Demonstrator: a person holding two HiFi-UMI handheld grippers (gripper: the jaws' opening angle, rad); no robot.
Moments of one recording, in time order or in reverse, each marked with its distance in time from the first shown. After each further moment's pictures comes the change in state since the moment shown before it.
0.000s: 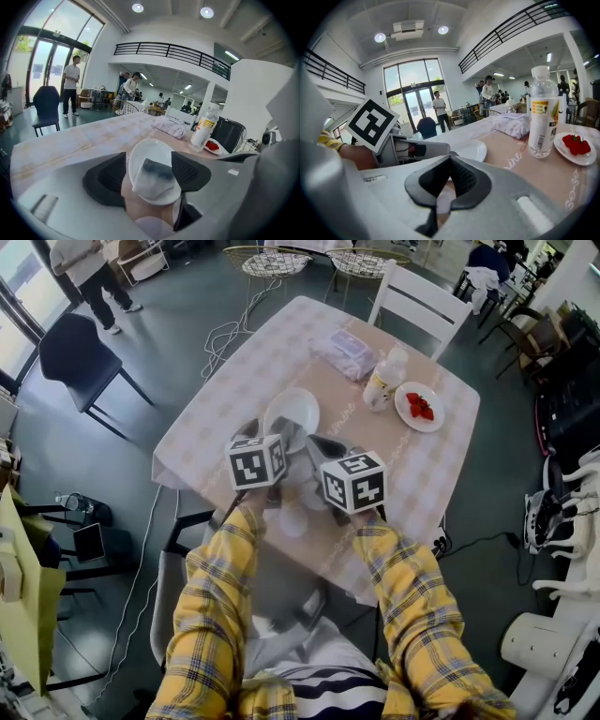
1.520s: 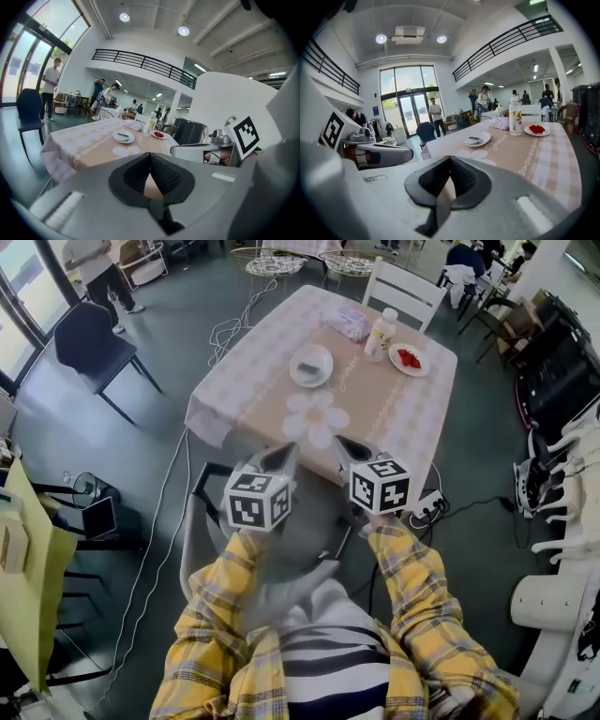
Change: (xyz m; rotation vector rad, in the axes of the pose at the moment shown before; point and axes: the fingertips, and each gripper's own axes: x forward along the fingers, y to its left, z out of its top) left arm -0.260 -0.054 -0.094 0.119 -0.081 -0.332; right arm -0.146 0.138 -0.066 0.034 -0.085 -0.129
